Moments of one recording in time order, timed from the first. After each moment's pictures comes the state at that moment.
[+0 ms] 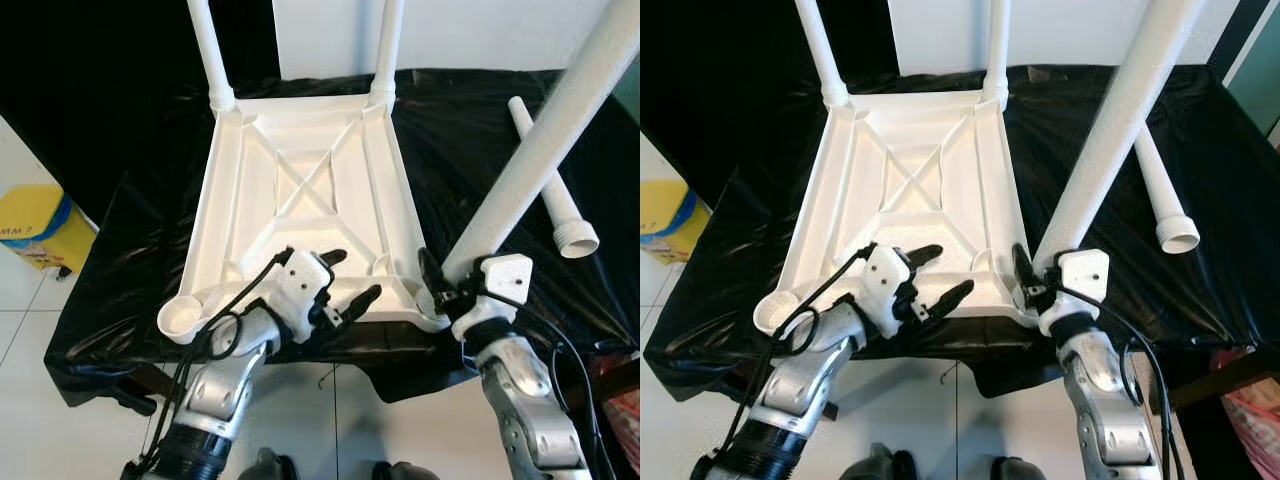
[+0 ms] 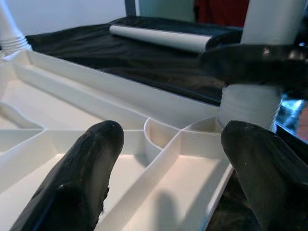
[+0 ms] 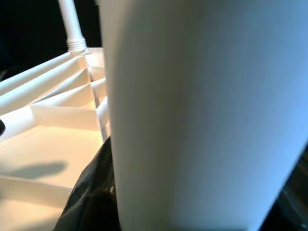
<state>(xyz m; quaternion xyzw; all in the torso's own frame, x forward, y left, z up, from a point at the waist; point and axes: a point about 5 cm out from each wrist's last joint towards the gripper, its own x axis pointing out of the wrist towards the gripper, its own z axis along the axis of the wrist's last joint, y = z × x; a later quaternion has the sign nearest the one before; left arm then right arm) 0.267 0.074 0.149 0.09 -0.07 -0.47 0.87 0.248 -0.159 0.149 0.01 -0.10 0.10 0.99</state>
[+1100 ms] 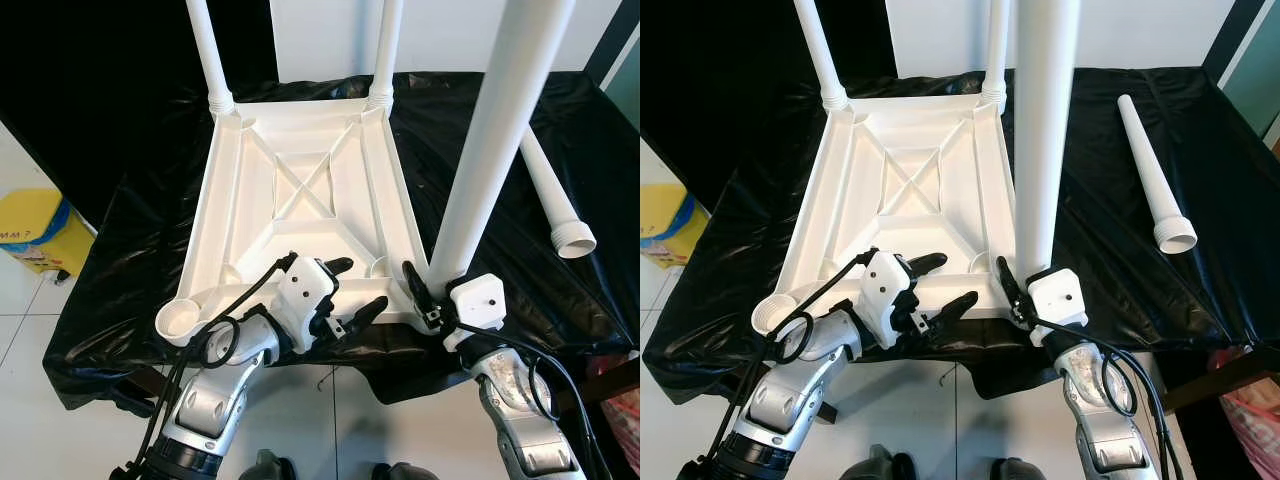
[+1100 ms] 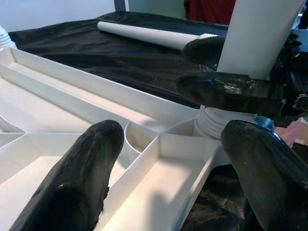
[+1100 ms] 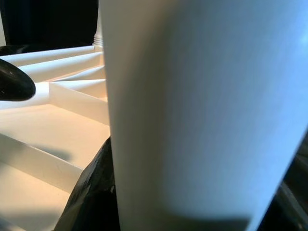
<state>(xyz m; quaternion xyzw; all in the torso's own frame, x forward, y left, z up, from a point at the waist) 0.252 0.066 0.155 0.08 -0.05 -0.50 0.86 0.242 -0.143 0.137 -0.11 -0.16 0.16 0.97</state>
